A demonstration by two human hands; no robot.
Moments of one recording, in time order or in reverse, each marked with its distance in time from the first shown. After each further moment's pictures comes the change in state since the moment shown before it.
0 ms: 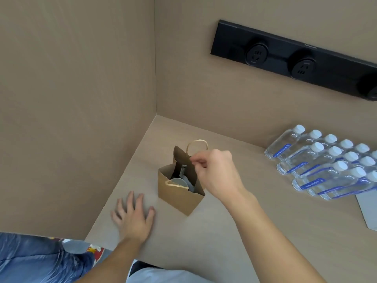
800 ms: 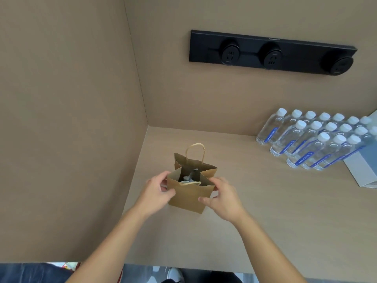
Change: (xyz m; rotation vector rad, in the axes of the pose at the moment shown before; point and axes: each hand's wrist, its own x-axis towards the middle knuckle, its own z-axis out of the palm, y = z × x) left_hand 0.030 0.067 -0.146 -0.589 -0.348 0.500; right_hand -0.056 0.052 0.068 0.258 -0.049 0.304
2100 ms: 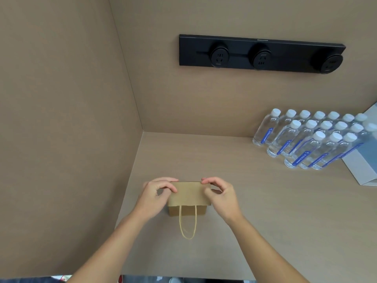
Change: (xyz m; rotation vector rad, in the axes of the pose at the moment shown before) left_hand 0.016 -0.011 0.017 0.094 0.130 0.248; right_hand 0.018 0.028 0.010 0.542 0.189 0.004
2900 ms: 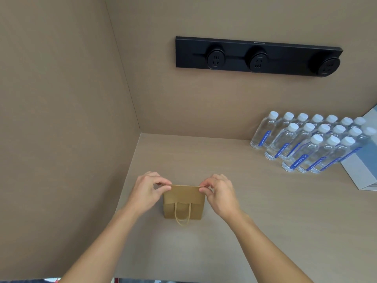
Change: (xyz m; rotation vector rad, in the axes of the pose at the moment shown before) left_hand 0.020 0.017 -0.010 0.216 -0.019 0.002; right_hand 0.018 -0.011 -0.017 -0.669 -0.012 -0.329
